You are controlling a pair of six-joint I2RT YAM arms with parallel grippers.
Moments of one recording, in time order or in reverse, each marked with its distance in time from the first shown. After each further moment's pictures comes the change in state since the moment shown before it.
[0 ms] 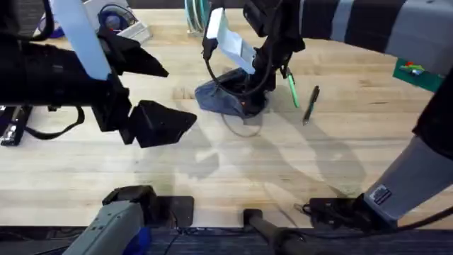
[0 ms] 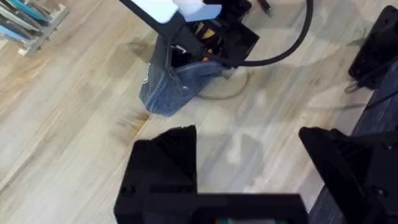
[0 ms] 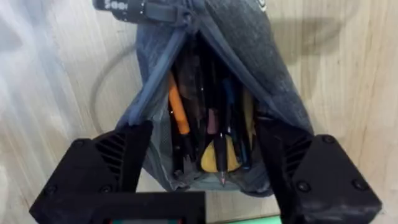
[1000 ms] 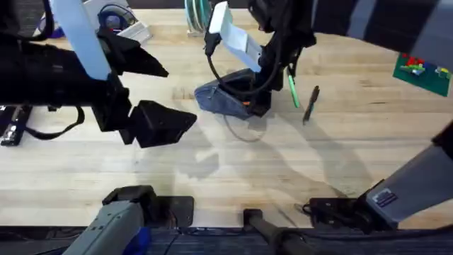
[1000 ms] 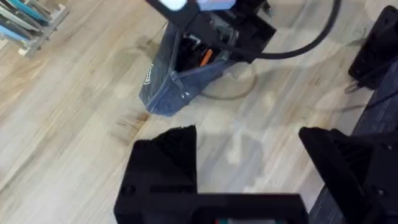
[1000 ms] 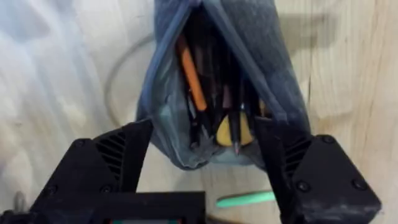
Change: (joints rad) left arm 0.000 0.000 0.000 0.000 0.000 0.000; right arm 0.000 -0.076 0.000 -0.096 0.012 0.029
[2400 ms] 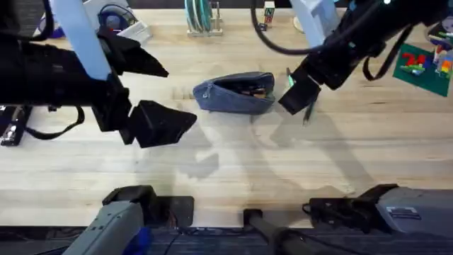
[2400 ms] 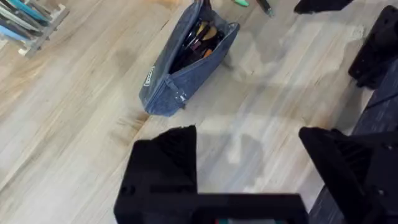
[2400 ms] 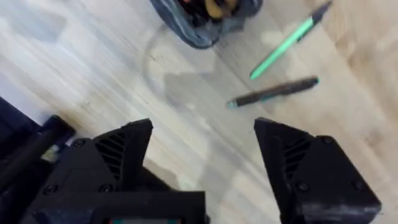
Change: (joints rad) left arm 0.000 0.000 0.000 0.000 0.000 0.000; right arm -0.067 -0.383 0.000 -0.339 0.148 0.510
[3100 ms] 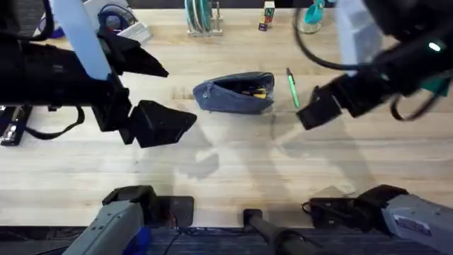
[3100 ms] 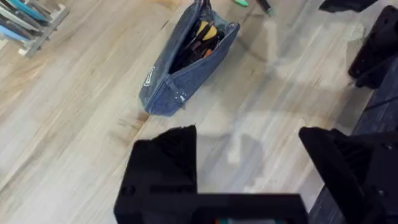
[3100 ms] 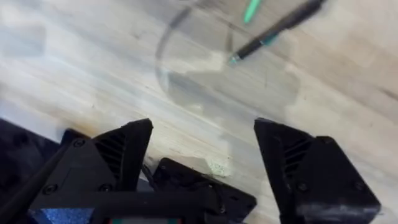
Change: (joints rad) left arm 0.000 0.000 0.000 0.000 0.000 0.000; right arm -0.075 -0.252 -0.253 0.019 0.028 0.266
